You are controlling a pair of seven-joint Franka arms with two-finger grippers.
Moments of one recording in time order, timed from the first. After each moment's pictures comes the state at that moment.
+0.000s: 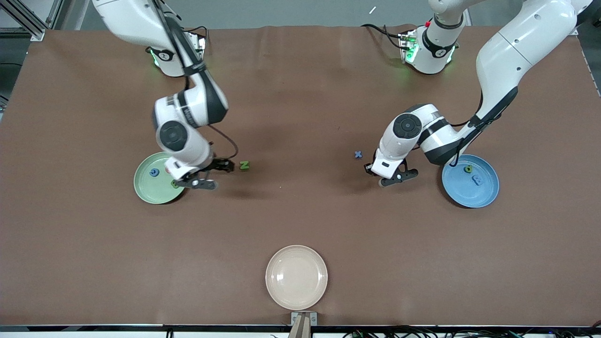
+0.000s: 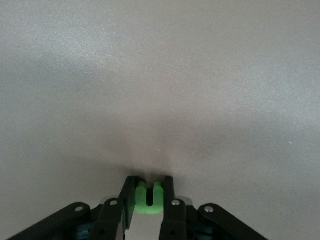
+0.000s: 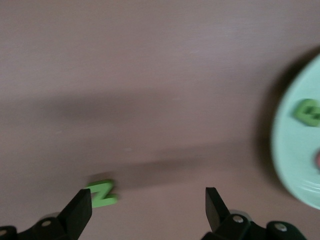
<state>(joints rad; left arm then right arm) 0.41 0.71 -0.87 -2.13 0.87 2.43 -1.35 0.67 0.38 -0.21 -2.06 0.14 2.34 0.44</state>
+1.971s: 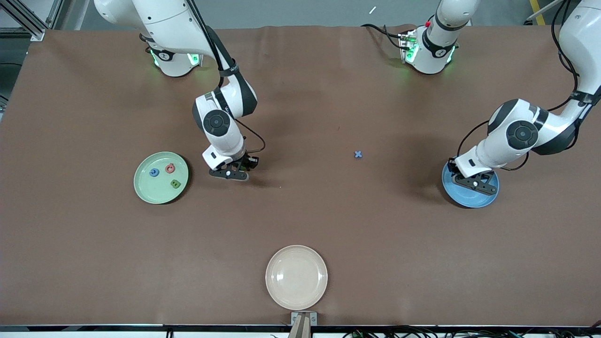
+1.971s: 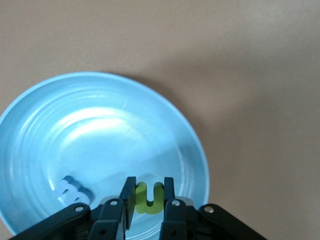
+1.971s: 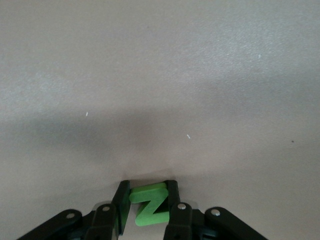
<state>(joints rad) 1.10 0.67 -1.08 -2.21 0.91 2.29 -0.20 0.80 0.50 -0.22 -2.12 0.21 2.58 0.58</state>
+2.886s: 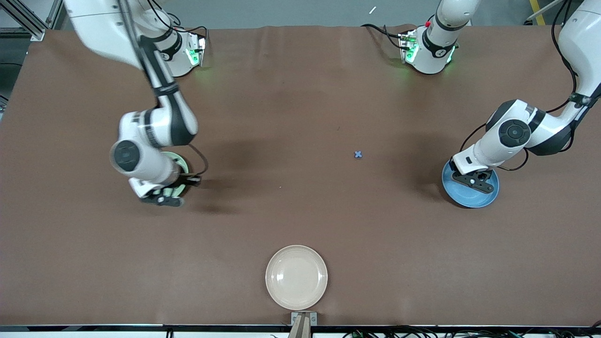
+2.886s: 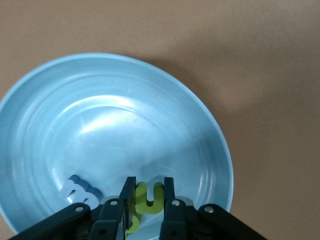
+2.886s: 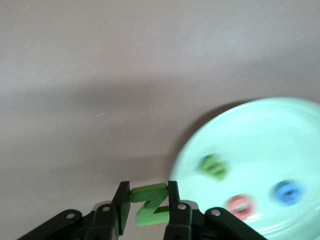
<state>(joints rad) 1.09 0.70 -1.05 -2.23 1.03 2.29 -0.21 0.40 0.42 -0.25 -1.97 0.21 2.25 0.12</state>
